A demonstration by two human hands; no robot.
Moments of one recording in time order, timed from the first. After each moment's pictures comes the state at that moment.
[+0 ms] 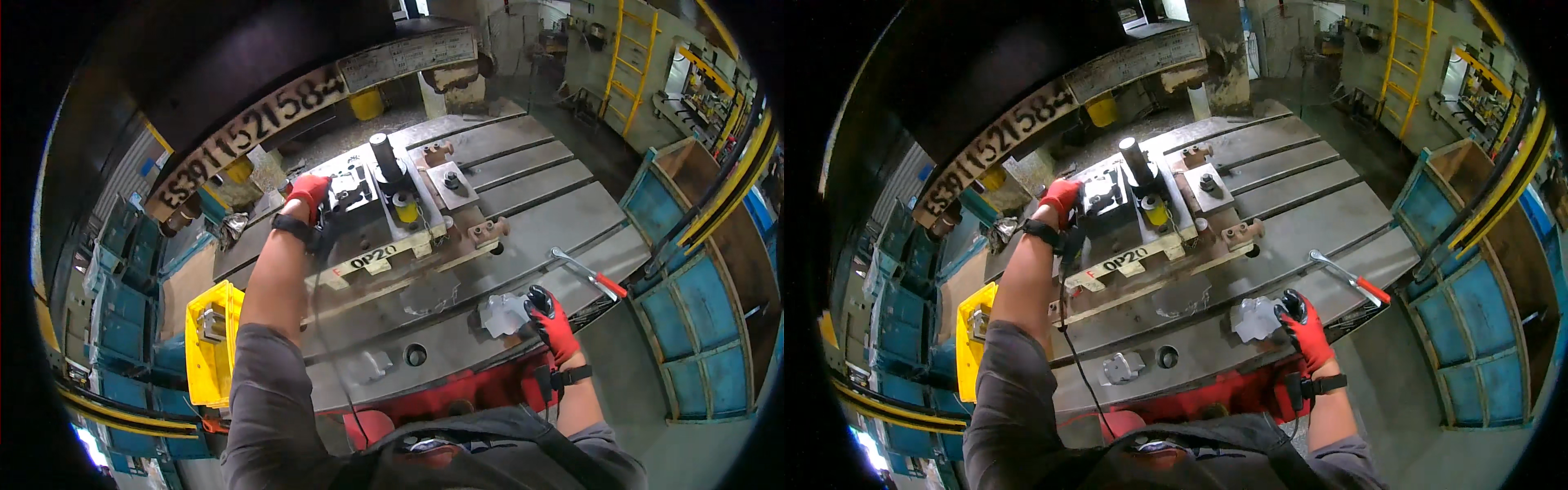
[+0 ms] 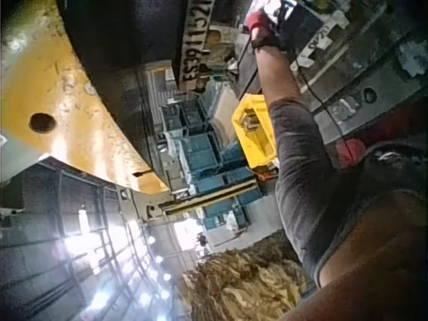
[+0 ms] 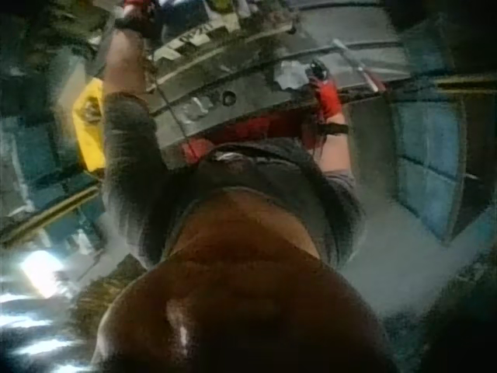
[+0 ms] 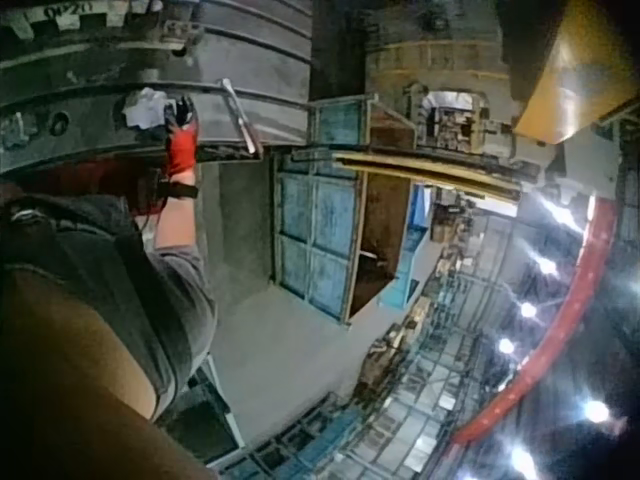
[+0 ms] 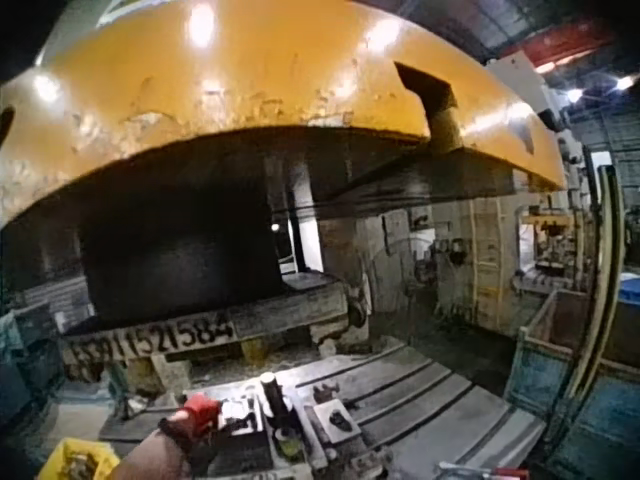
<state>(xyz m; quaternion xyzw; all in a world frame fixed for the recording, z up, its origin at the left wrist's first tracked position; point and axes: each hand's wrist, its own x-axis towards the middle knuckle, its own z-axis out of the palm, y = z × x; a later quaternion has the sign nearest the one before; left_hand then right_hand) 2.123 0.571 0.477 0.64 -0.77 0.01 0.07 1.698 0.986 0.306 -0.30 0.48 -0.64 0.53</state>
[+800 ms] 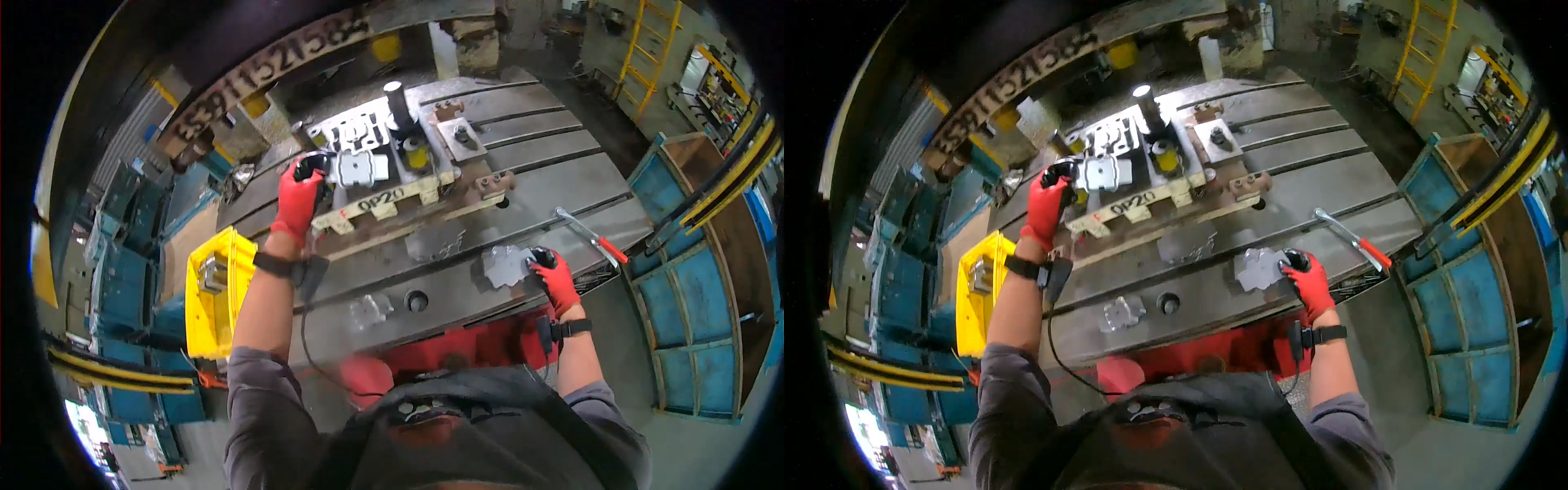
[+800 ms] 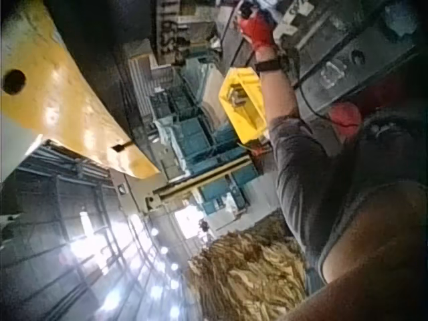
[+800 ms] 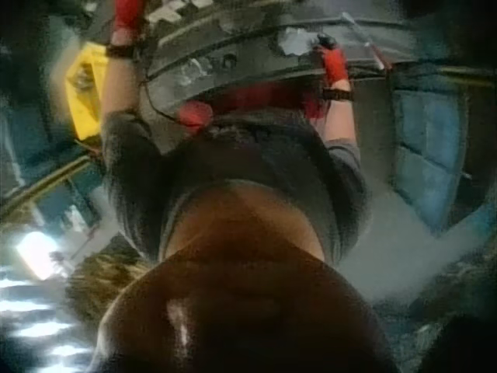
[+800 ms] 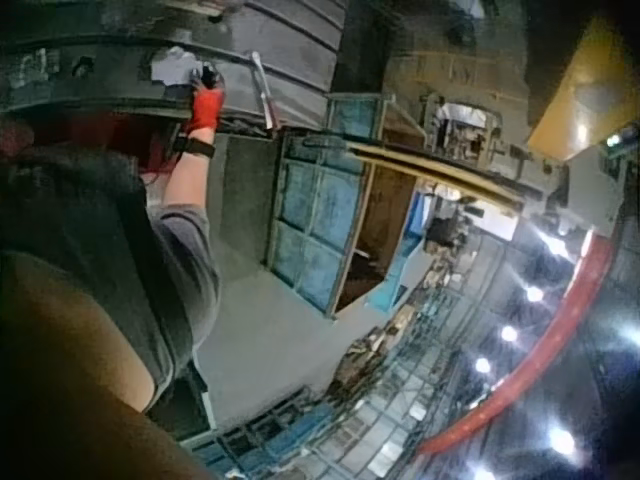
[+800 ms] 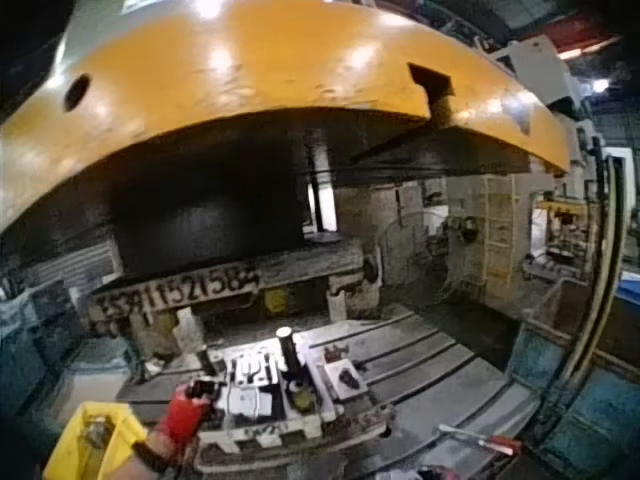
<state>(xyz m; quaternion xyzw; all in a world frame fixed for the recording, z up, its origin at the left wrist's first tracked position) 2.128 0.780 0.494 0.45 -0.64 -0.34 0.51 1.688 0.989 0.310 -0.34 0.59 -0.57 0.46</state>
